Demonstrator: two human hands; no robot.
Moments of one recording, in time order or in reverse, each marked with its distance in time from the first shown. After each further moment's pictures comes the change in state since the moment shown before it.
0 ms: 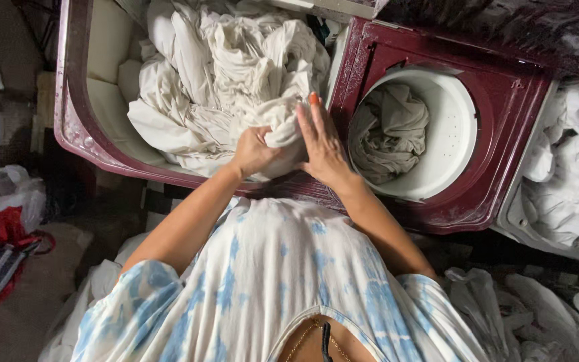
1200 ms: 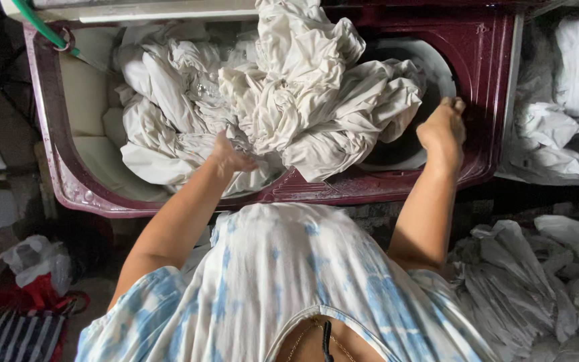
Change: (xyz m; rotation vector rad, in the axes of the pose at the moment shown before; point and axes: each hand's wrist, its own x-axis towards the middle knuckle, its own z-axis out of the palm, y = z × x) left_hand 0.077 -0.089 0.000 -1.074 0.097 -1.353; right_hand -0.124 0.135 -0.125 -0.081 0.141 1.380
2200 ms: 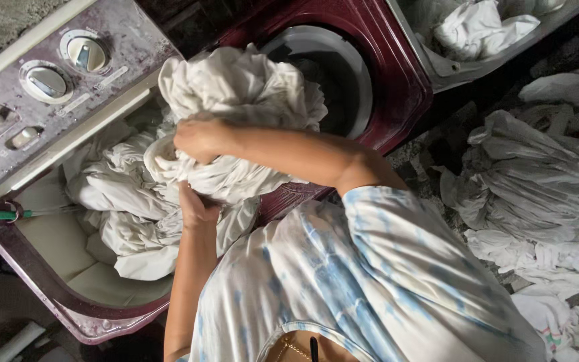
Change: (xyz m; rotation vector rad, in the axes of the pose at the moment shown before) left_hand -0.030 0.009 0.017 0.291 -0.624 0.434; right_hand -0.067 -0.281 0.118 -0.465 -0.349 -1.104
